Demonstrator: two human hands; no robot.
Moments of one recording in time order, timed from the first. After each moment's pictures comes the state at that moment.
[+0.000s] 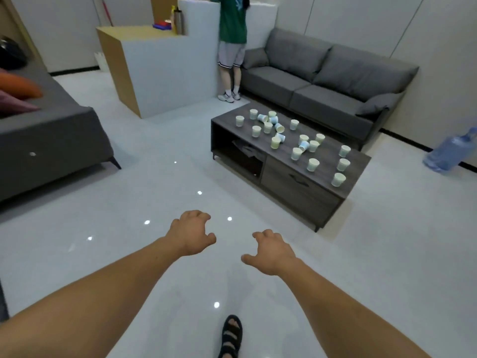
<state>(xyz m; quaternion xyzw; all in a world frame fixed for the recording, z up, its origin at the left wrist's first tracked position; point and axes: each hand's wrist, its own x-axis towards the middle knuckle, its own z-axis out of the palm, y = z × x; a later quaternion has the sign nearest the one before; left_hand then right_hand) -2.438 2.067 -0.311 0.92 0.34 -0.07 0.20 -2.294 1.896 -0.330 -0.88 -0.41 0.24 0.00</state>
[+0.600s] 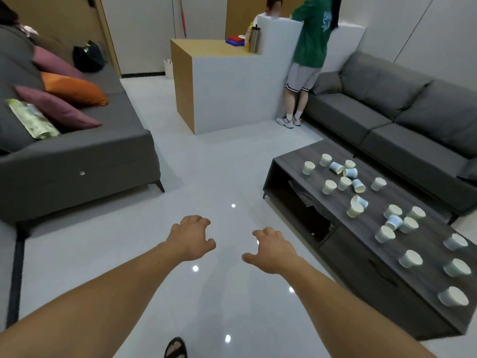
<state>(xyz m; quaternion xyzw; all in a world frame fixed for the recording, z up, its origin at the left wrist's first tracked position) -2.372 2.500 -0.320 0.87 0.45 -0.07 0.20 -2.182 2.378 -0.320 -0.82 -0.52 0.22 -0.04</state>
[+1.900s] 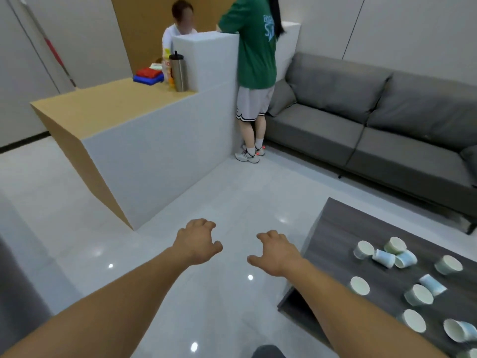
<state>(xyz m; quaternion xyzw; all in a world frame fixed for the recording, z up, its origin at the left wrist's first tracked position) -1.839 3.320 -0.304 0.94 0.28 -0.10 0.16 -1.716 3.138 -0.314 -0.90 -0.36 0.24 0.03</state>
